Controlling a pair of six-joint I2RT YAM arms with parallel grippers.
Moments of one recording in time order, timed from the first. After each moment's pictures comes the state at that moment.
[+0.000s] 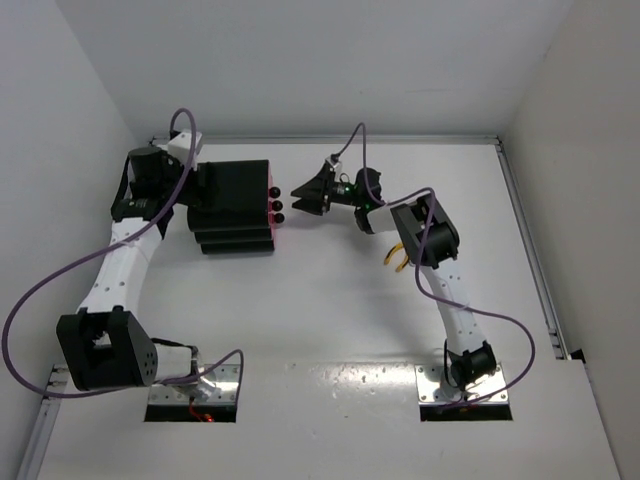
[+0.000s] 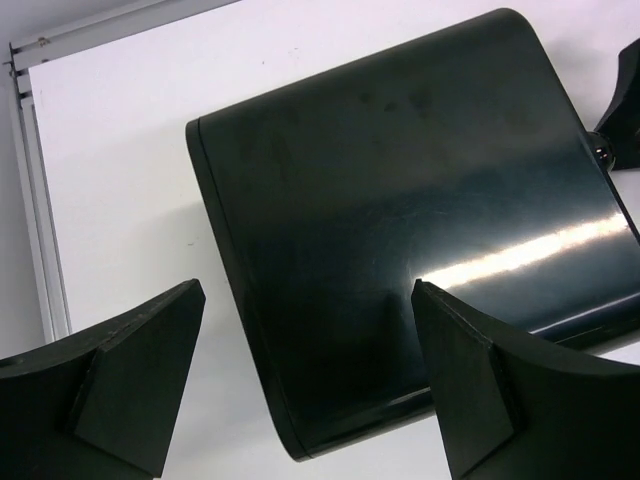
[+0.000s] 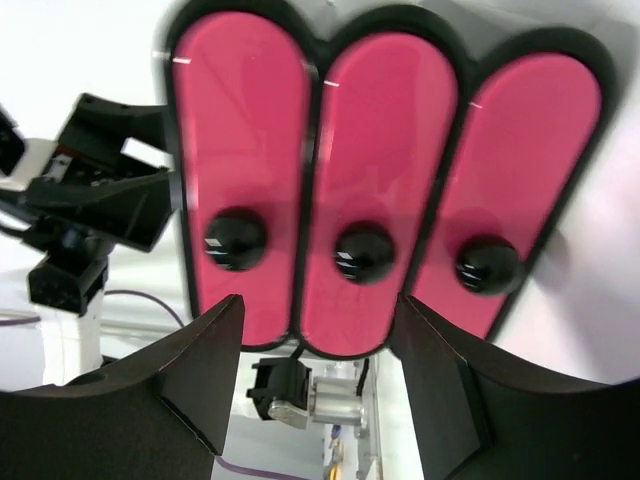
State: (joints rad) left arm 0.10 1.29 1.12 -0.32 0.26 0.23; right arm 0.40 2.55 1.55 1.13 -0.97 1.52
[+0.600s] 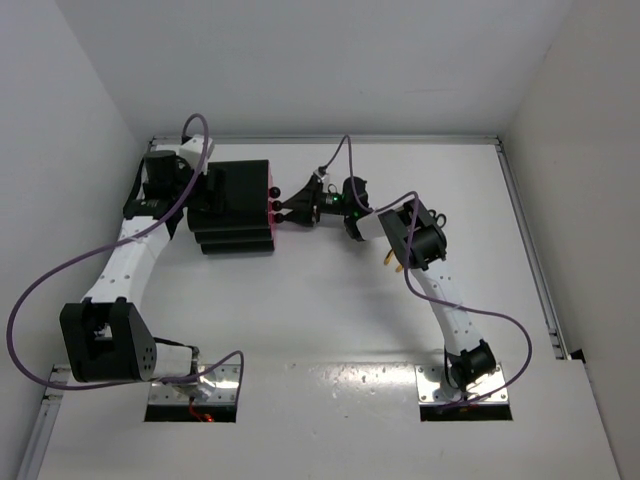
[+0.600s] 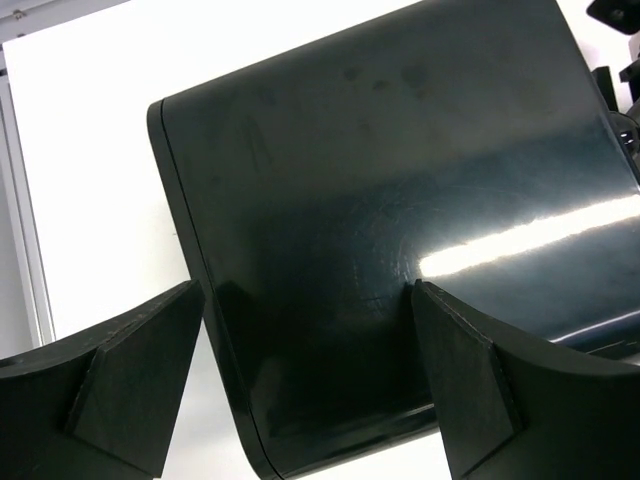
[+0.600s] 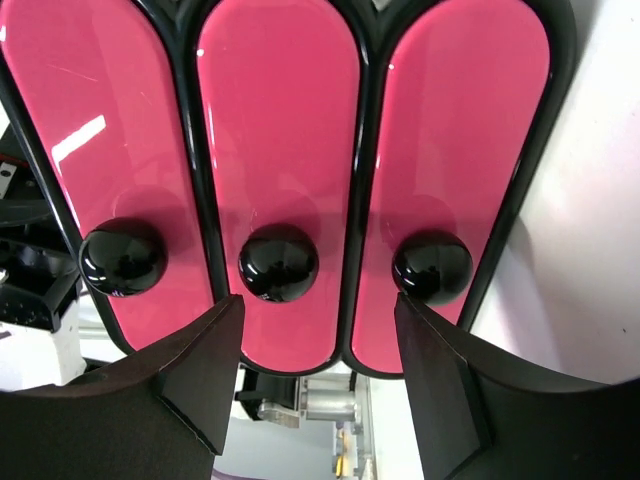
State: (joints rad) left arm 0.04 1.33 1.09 -0.29 0.19 0.22; right arm 0.46 2.66 1.61 1.09 -0.95 1.53
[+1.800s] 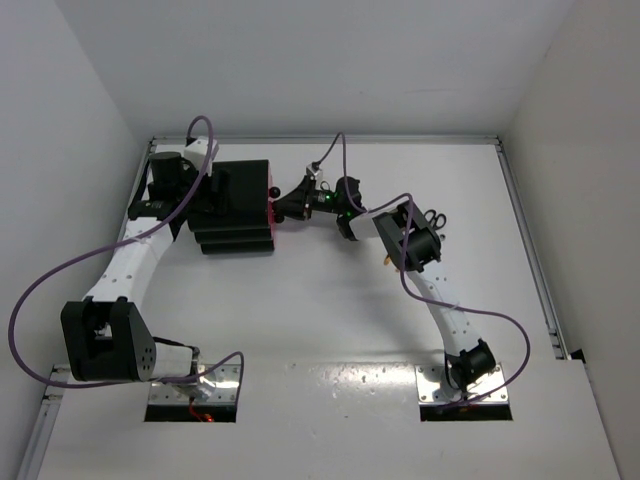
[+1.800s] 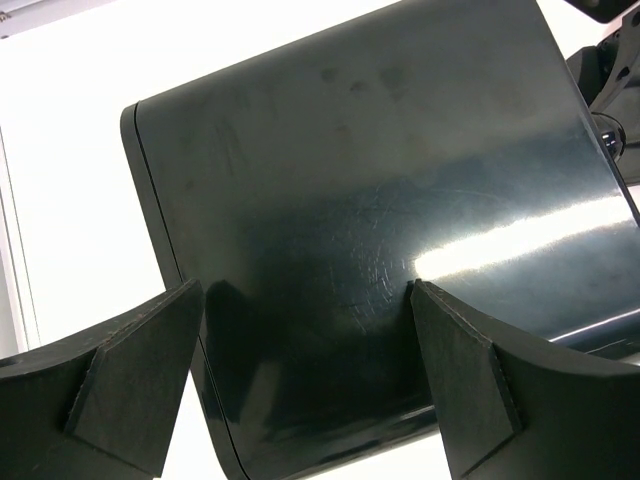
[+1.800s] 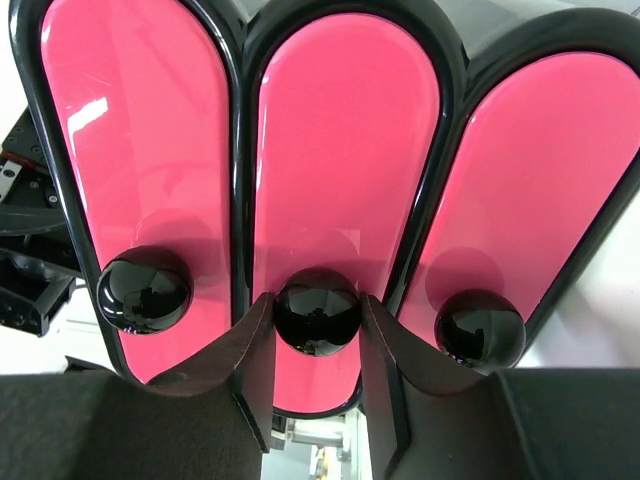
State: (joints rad) left arm 0.01 1.33 1.07 -0.27 0.17 0.21; right arm 0.49 2.68 1.68 1.14 -0.89 1.51
